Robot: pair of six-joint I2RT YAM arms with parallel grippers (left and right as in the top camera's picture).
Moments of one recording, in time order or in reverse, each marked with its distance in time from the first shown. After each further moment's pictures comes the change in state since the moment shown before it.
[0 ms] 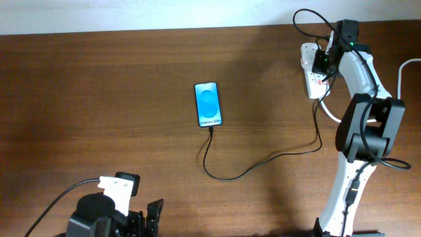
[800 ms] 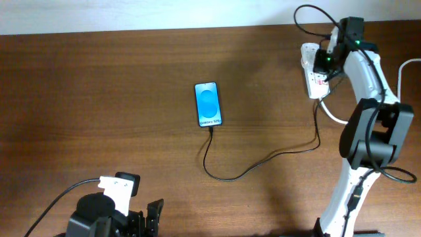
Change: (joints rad) left arm 0.000 0.000 0.000 0.000 0.000 0.002; right arm -0.024 -0.100 -0.053 -0.063 -0.079 -0.001
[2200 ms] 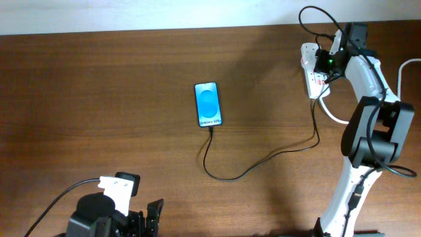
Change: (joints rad) left arm 0.000 0.000 0.000 0.000 0.000 0.000; right arm -0.011 0.025 -0.065 0.160 -0.055 0.032
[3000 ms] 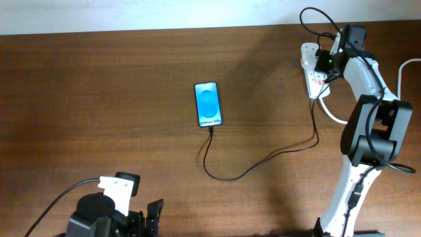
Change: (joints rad) left arm 0.000 0.000 0.000 0.000 0.000 0.000; right arm -0.001 0.017 -0.007 0.066 0.041 0.018
